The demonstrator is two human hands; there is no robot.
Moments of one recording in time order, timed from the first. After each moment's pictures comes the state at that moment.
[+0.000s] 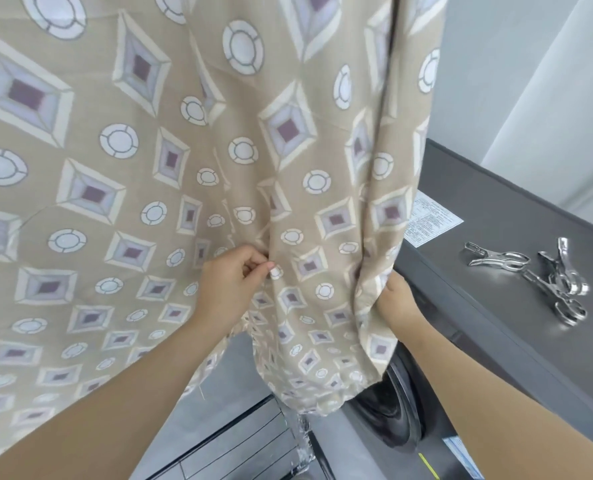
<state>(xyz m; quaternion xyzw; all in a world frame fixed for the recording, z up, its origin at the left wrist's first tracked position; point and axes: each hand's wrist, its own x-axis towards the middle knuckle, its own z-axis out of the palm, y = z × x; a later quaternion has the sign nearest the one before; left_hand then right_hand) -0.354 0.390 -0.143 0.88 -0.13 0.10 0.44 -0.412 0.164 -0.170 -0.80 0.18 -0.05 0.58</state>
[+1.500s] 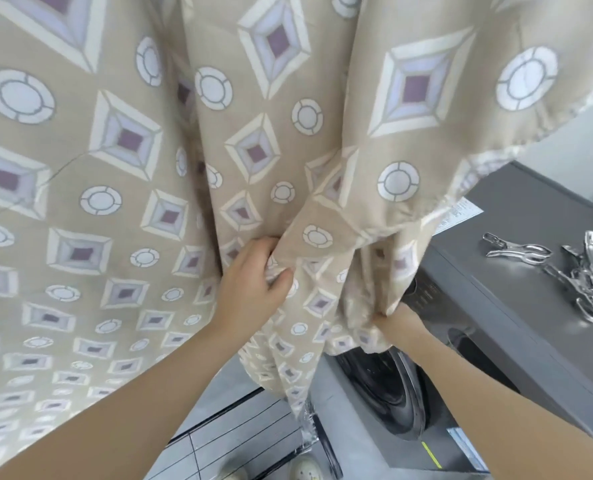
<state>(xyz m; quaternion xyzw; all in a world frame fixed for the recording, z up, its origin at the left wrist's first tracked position) -0.396 0.378 -0.138 0.89 -0.15 0.13 0.42 -0.428 0.158 -0.221 -0.86 0.30 0.16 0.39</state>
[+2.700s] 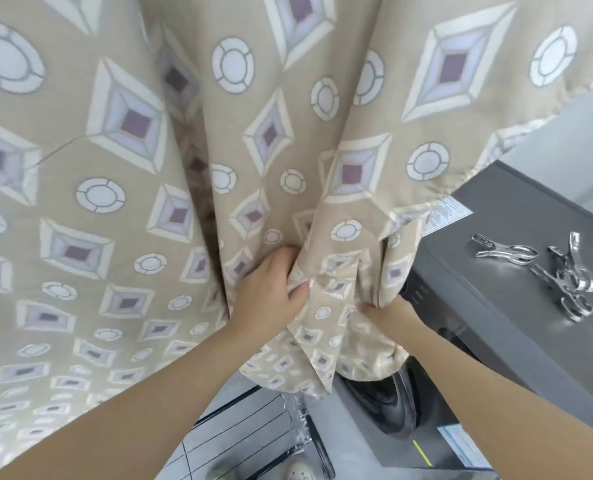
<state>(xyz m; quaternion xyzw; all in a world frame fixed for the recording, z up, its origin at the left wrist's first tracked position) -0.395 0.355 -0.158 0.89 -0.23 0.19 0.34 -0.424 0.150 -0.219 -0.88 0.25 0.12 0.39</state>
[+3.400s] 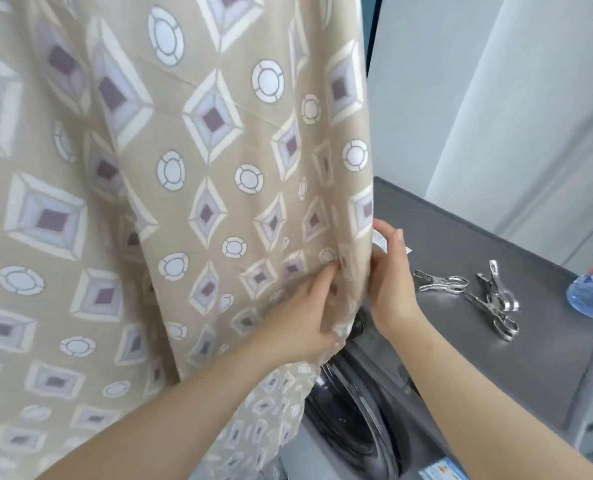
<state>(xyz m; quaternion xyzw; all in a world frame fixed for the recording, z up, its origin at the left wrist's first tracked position) -0.380 0.281 -0.113 0.88 -0.38 -0.09 0.27 -0.412 0.144 -0.093 -0.59 0.09 -0.21 0.77</state>
